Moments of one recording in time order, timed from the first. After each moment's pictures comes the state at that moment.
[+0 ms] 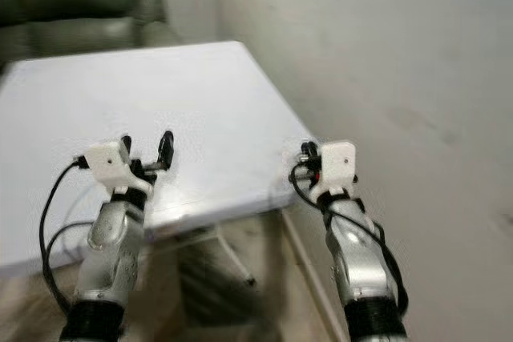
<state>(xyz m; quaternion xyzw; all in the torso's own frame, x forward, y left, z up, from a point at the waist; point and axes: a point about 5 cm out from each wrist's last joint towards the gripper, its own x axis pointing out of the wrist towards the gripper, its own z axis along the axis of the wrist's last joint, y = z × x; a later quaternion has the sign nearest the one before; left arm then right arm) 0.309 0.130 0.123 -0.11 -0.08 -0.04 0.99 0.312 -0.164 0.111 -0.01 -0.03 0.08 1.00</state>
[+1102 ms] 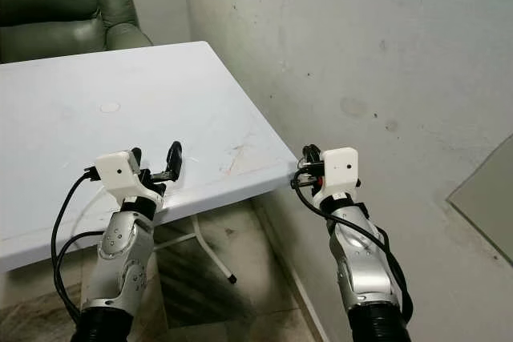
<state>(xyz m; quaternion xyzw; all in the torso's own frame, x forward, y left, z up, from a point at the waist) 0.303 0.136 0.114 -0.13 -0.06 -0.02 0.99 0.309 -0.154 0.111 0.00 -0.04 0.10 0.99</state>
